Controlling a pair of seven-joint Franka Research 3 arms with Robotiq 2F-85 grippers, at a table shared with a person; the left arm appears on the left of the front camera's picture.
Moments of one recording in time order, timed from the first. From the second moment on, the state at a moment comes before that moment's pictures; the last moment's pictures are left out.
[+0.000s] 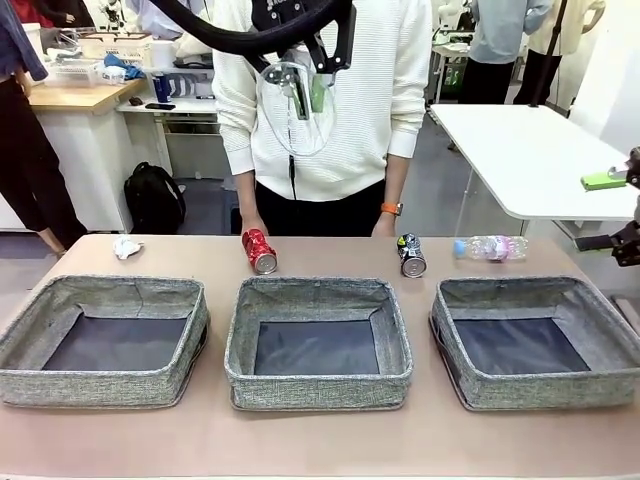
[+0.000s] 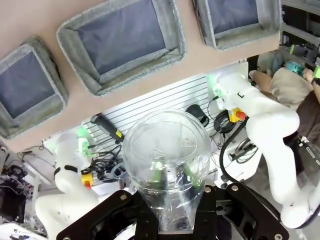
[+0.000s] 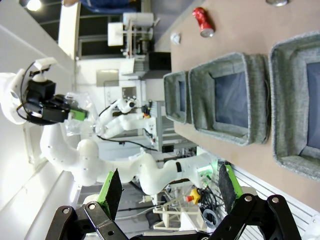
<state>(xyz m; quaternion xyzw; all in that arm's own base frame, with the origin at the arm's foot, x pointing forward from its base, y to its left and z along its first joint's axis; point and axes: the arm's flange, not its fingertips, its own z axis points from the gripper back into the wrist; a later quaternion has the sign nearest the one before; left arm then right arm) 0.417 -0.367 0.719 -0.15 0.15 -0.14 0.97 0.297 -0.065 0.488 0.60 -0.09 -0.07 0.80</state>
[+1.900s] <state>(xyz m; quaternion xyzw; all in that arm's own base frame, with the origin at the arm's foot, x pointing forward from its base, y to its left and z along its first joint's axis) 0.416 -0.365 0.721 -0.15 0.15 -0.14 0.97 0.297 -0.065 0.488 0.60 -0.09 -0.07 0.80</state>
